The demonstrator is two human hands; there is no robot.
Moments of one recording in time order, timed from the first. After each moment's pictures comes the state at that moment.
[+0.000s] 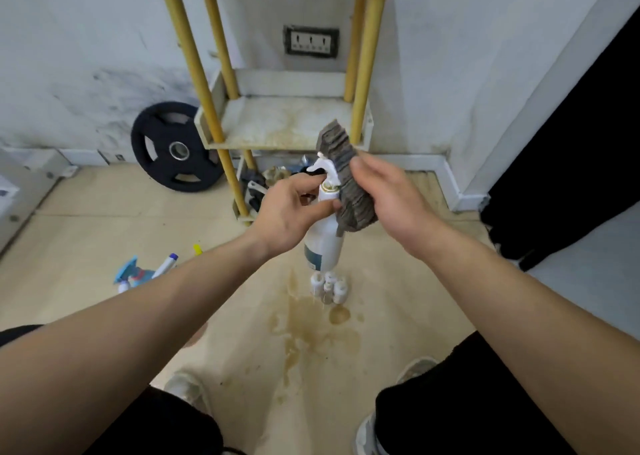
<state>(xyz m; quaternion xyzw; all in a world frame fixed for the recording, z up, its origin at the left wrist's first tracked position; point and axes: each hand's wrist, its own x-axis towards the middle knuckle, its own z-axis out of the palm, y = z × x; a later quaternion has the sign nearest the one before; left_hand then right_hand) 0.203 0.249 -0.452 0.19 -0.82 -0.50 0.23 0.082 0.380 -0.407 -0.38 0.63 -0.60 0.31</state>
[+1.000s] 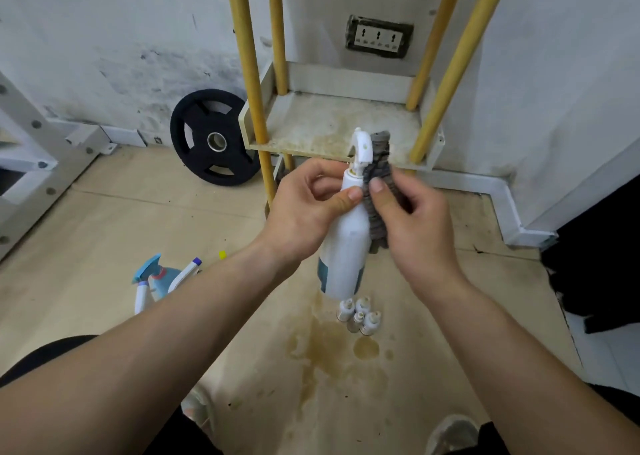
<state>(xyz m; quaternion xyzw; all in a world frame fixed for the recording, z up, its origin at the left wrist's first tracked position) 0.201 0.195 -0.445 0.26 -0.61 -0.68 0.32 0.090 0.298 -0.444 -0.38 0.64 -0.63 0.20</state>
